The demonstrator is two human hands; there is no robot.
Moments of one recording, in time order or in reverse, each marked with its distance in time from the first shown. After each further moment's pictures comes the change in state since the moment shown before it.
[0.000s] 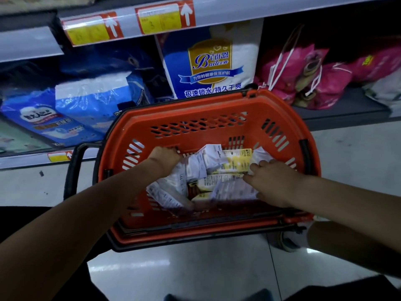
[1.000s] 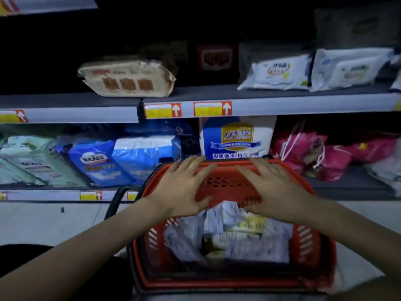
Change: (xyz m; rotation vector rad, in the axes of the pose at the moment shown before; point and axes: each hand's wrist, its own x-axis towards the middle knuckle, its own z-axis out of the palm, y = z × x) left_hand -0.136 -0.045 -0.083 -0.416 0.729 -0.084; right_hand -0.028 -0.002 -0.128 0.266 0.462 0.164
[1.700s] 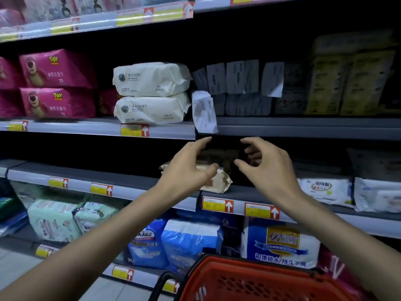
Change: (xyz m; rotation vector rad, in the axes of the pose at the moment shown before) left_hand -0.007 -0.096 -0.251 -0.592 0.661 -0.305; right_hand 0.079 -0.119 -0.235 0.580 0.979 -0.126
